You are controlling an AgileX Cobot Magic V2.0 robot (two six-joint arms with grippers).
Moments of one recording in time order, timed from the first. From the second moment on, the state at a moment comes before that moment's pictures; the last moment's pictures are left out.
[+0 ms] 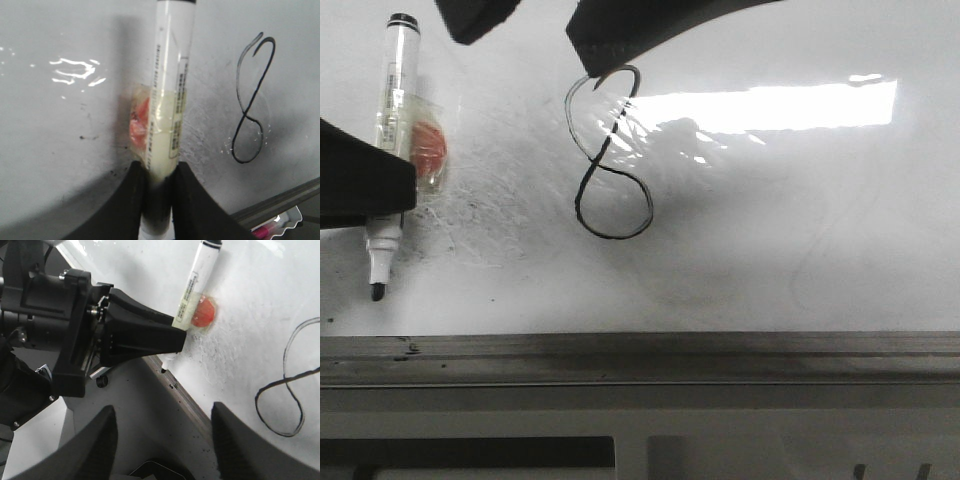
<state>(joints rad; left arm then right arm) -0.82 0.95 -0.36 -0.88 -0.17 0.28 0.92 1.16 -0.94 0.33 0.46 -0.12</state>
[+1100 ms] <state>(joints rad) -0.82 0.95 -0.36 -0.94 -0.13 0.28 0.92 1.15 -0.94 0.34 0.46 -0.12</state>
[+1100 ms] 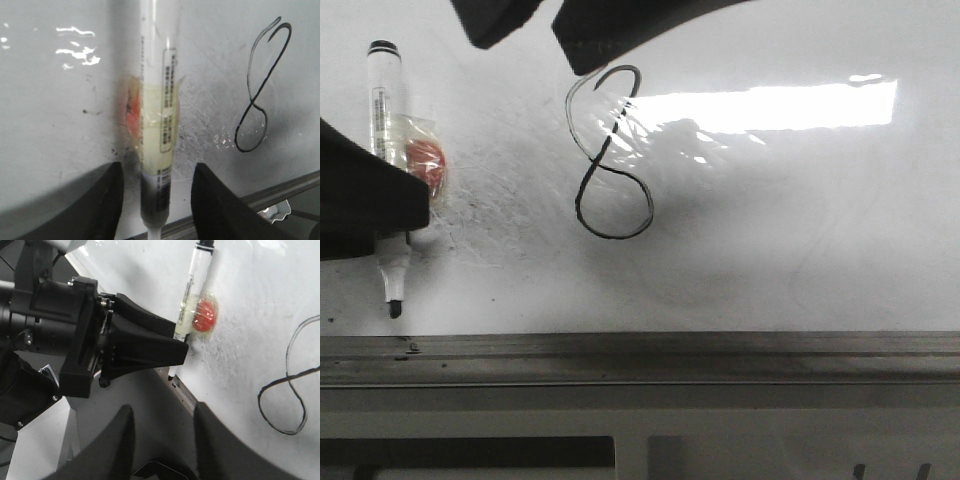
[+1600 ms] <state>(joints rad) -0.82 0.54 -0.34 -0.73 -0.09 0.32 0.92 0.70 -0.67 0.08 0.18 -0.12</state>
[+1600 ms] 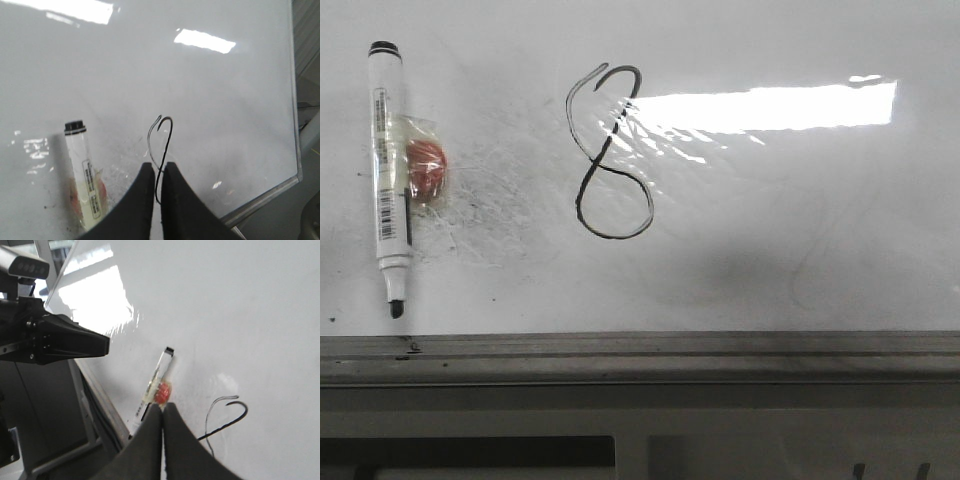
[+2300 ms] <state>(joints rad) -0.82 0.21 -0.12 -0.52 0.08 0.33 0.92 0.24 -0.20 0.00 -0.01 -0.12</state>
